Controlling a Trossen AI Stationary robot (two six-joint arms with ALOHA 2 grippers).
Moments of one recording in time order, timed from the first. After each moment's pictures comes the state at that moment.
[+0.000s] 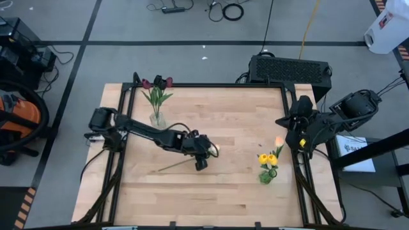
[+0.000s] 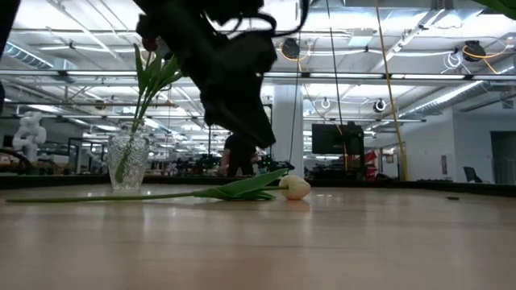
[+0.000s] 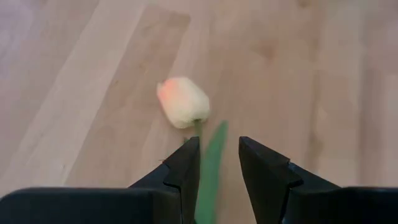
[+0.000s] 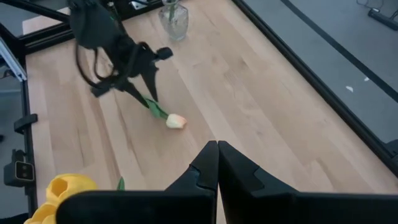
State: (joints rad) left arm -0.15 1.80 1.12 -0.19 -0.15 -0.38; right arm 0.54 1.09 1.65 -1.54 0.62 0.85
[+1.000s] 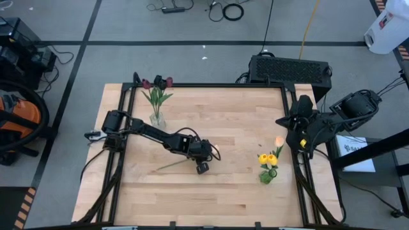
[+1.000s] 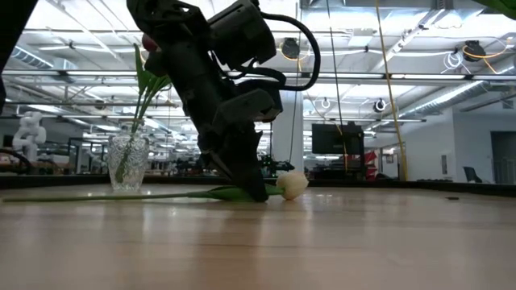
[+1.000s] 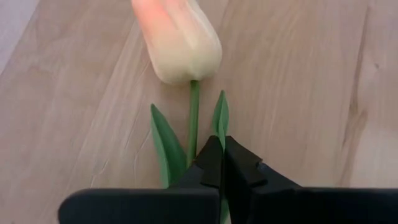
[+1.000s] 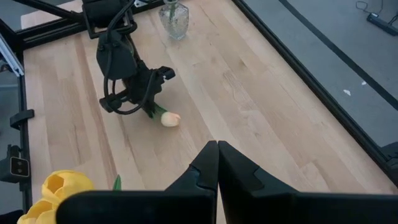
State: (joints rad) left arm -0.13 1.98 1.13 -0.18 -0.03 -0.47; right arm 0.54 1.09 1.65 -1.54 0.62 0.83
